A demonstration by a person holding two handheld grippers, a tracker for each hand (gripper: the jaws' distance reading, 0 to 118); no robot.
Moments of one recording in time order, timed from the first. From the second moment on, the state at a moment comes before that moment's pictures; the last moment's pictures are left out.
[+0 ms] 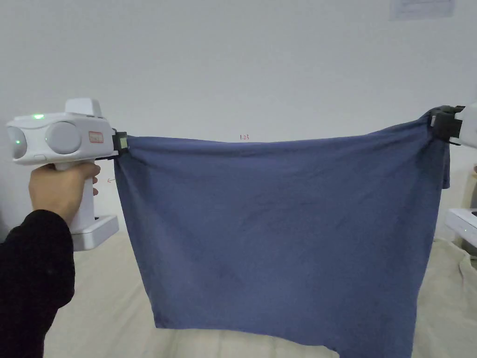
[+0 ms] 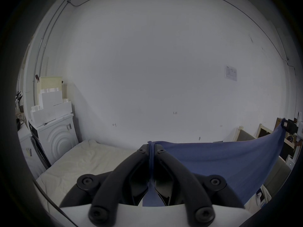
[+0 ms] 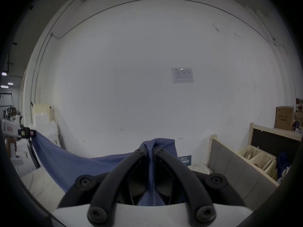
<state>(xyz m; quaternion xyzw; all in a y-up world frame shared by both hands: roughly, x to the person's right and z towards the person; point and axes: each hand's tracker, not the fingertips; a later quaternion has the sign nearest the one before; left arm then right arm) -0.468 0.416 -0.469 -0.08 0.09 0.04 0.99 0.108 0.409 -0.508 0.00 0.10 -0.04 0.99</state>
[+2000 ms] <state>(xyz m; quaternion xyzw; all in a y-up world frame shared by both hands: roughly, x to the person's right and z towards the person) -0.441 -0.040 -0.129 -0.37 0.09 0.13 0.91 0.157 -0.014 -0.147 -0.30 0.09 -0.08 0.94</state>
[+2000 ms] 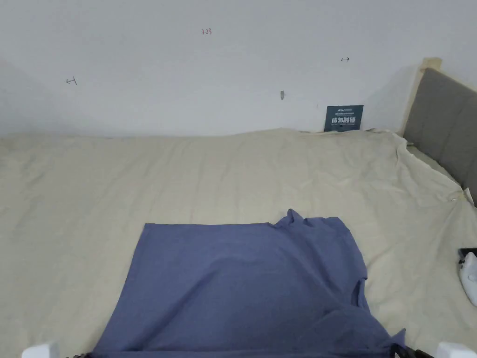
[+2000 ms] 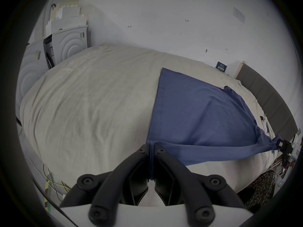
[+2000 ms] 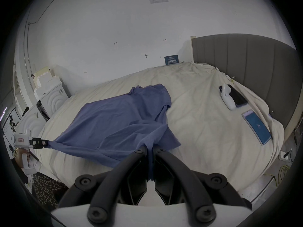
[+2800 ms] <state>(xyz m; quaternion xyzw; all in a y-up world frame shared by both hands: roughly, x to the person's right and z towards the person) -0.424 -0.058 -0.116 -0.41 0.13 0.16 0.89 0.138 -0.032 -0.155 -0.39 0.01 -0.07 0.92</state>
